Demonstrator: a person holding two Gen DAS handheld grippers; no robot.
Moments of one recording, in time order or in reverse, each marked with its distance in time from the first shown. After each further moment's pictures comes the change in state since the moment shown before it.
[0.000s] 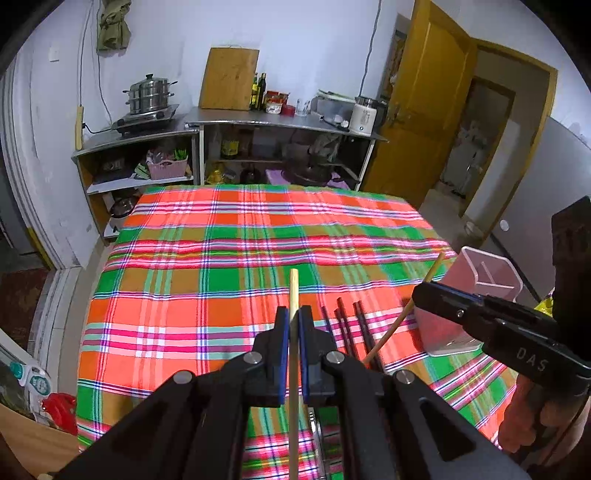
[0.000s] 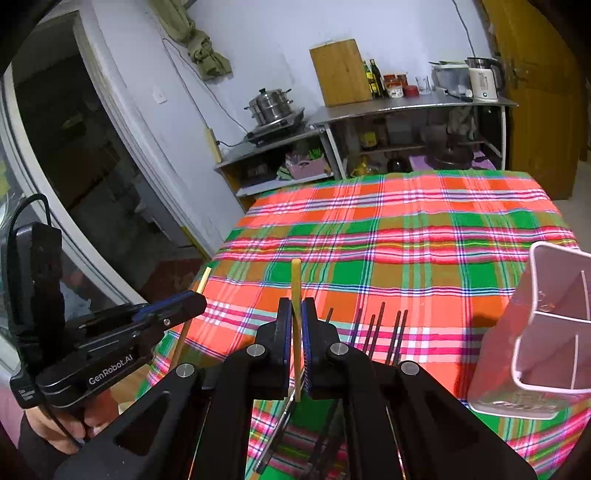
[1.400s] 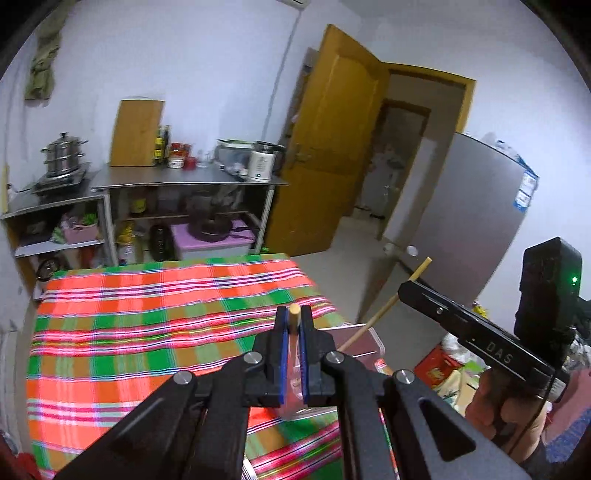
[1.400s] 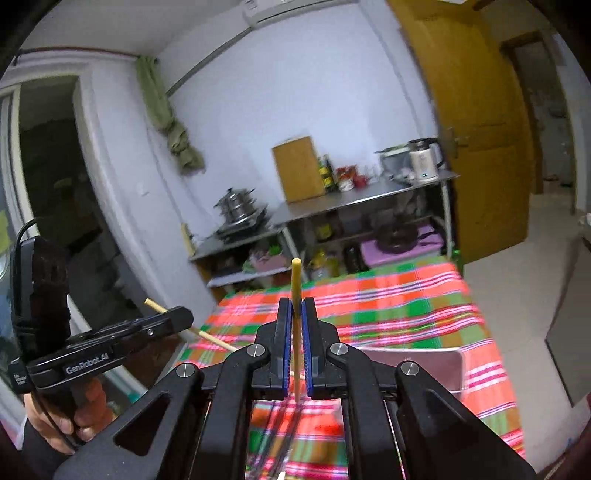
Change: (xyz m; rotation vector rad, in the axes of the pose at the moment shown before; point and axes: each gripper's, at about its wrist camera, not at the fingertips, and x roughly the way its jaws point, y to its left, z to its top) left arm -0.054 -0.155 0.074 0.128 -0.138 -0.314; right arm -0.186 -0.076 0.041 0.062 -0.356 -0.135
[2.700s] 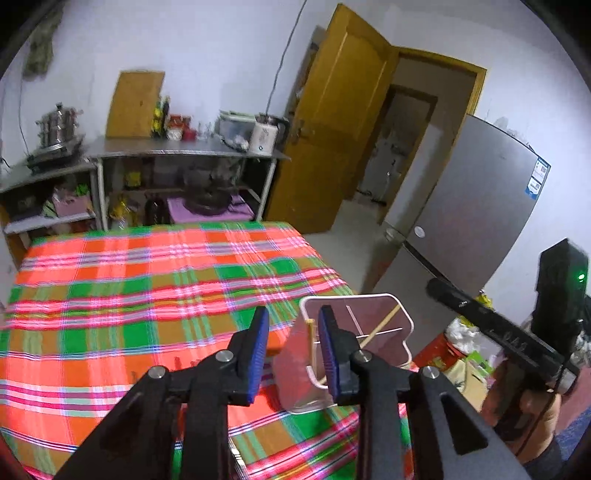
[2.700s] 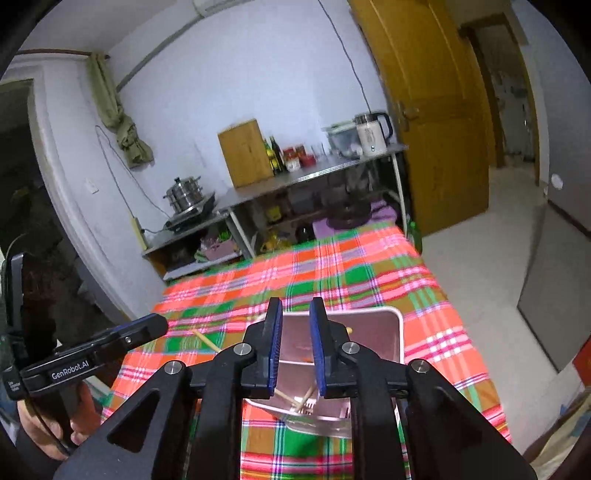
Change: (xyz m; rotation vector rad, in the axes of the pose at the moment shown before) left arm 0.048 0.027 -0.048 -0.033 0.041 0.021; right arm 0.017 -0.052 -0.043 0.037 0.034 -0.144
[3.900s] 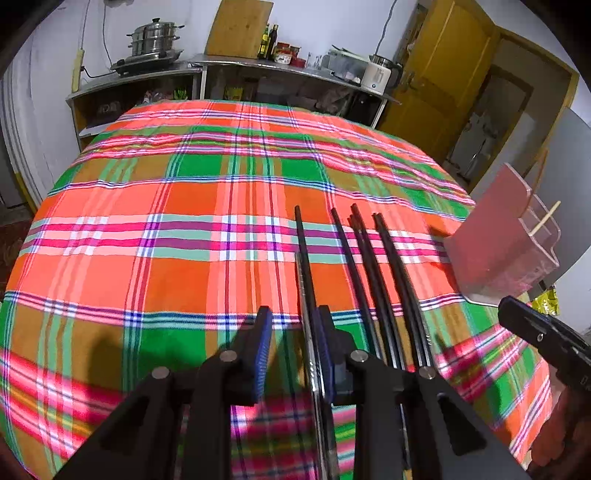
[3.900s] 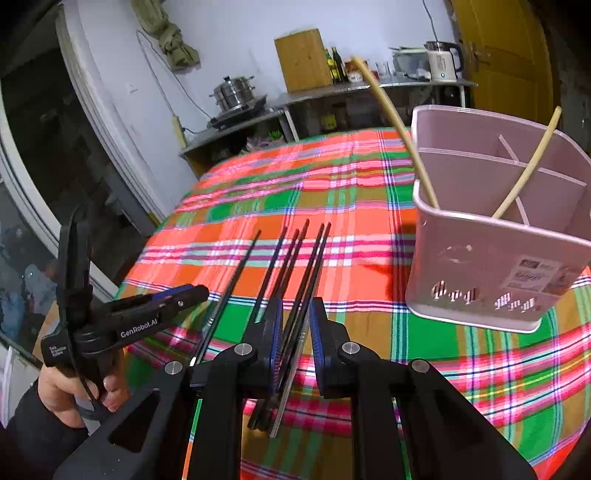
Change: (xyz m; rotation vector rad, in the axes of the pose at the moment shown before) left arm 0.027 0.147 -0.154 -0.195 0.226 0.280; right arm 0.091 0.081 -0.147 -0.119 0.366 0.134
